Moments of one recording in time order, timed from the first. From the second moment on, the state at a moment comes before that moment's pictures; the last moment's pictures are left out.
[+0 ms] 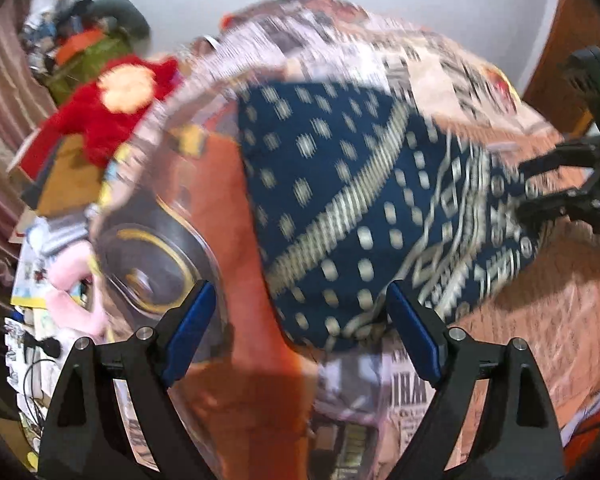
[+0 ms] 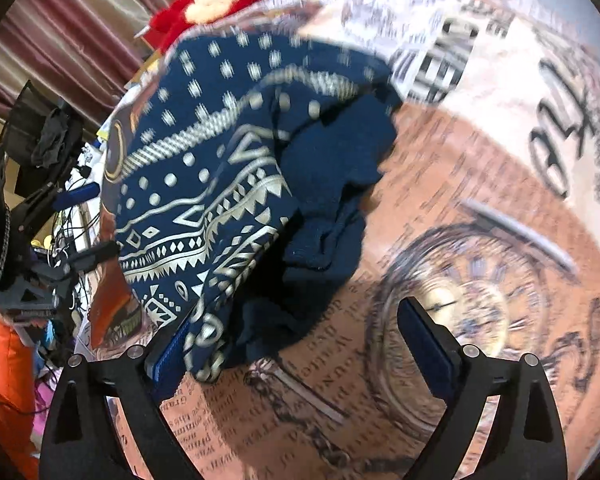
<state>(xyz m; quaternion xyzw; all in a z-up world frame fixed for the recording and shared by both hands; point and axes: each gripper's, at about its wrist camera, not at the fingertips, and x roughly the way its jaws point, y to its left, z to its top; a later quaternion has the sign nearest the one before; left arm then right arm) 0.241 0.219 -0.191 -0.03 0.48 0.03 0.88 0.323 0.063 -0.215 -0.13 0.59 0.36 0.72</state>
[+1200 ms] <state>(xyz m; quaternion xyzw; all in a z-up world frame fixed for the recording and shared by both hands) 0.213 0.213 -0.049 -0.06 0.29 0.10 0.95 0.293 0.040 -0.070 -0.02 0.39 0.34 0.86</state>
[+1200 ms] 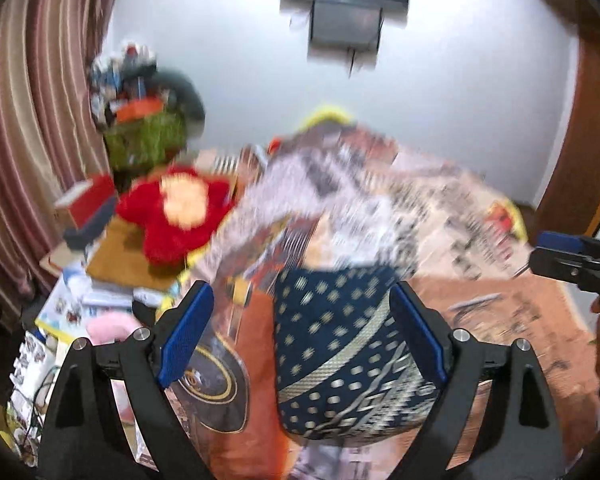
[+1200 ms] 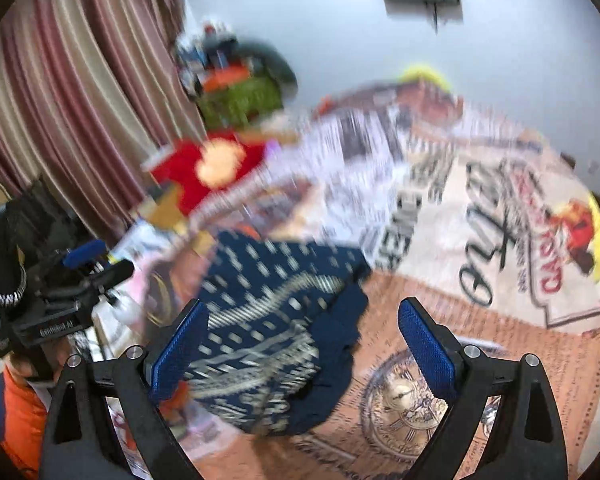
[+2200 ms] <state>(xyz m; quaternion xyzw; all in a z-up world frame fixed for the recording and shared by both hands) 0.047 0.121 0.013 -0.08 0.11 0.10 0.99 0.064 -0.023 0.032 0.01 0.13 0.33 0.93</state>
